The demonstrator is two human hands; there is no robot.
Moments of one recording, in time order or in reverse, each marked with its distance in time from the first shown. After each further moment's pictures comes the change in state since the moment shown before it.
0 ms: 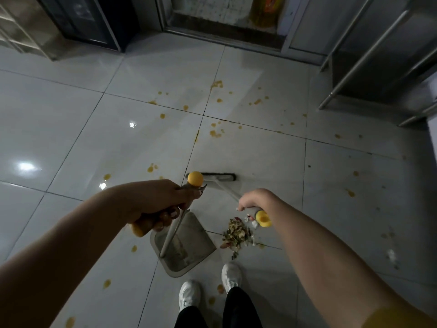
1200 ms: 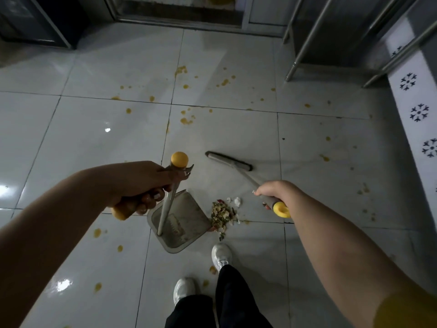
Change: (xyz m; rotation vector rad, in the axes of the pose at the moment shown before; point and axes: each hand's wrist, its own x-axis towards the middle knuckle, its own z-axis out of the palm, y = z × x) left_hand 0.010 0.039 0.069 0.093 0.023 0.021; right_hand 0.000 0.167 0.005 0.473 0.083 0.140
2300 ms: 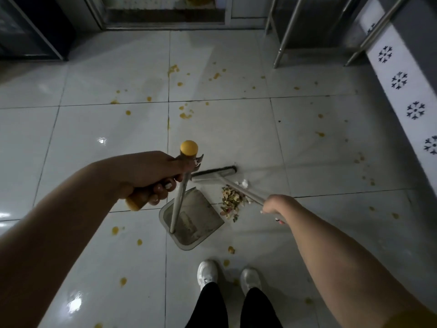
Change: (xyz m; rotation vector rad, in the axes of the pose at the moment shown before) left_hand -0.060 -0.086 0.001 0.062 -0.047 0.131; right_hand -0.065 0.057 0.154 -0.312 0.142 0.071
